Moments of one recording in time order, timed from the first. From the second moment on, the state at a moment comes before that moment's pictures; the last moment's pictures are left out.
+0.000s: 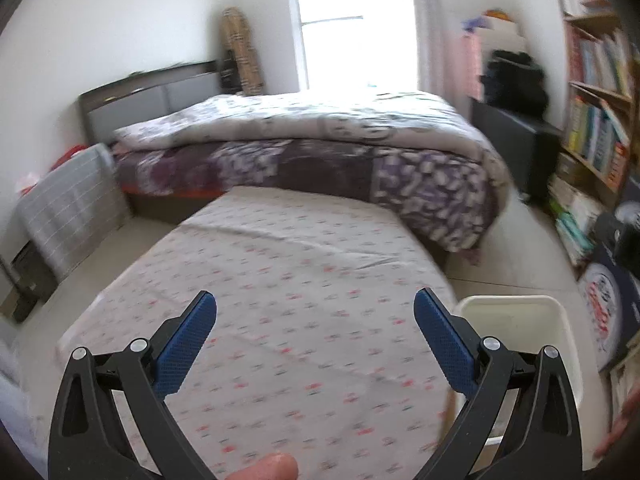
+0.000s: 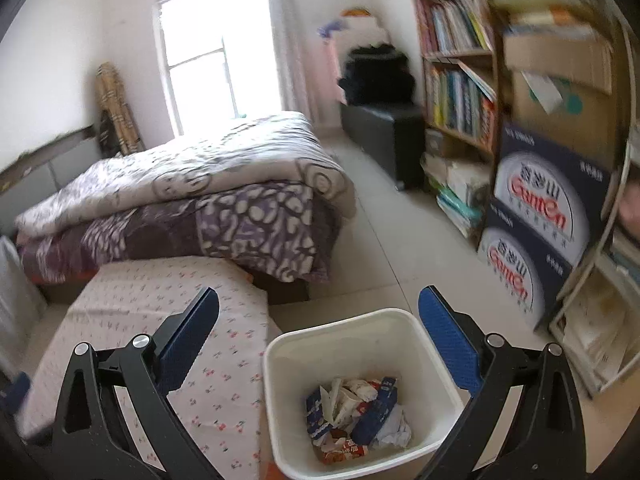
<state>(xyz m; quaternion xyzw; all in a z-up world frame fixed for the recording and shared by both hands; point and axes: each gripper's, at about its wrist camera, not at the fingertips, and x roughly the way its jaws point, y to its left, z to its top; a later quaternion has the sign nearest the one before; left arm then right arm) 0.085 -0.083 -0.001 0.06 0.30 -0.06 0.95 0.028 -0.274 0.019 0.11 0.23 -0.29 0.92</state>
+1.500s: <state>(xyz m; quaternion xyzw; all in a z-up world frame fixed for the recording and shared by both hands) 0.097 -0.010 -0.016 0.02 0.34 0.01 0.94 0.058 -0.190 -0.024 0.07 0.30 -0.21 0.93</state>
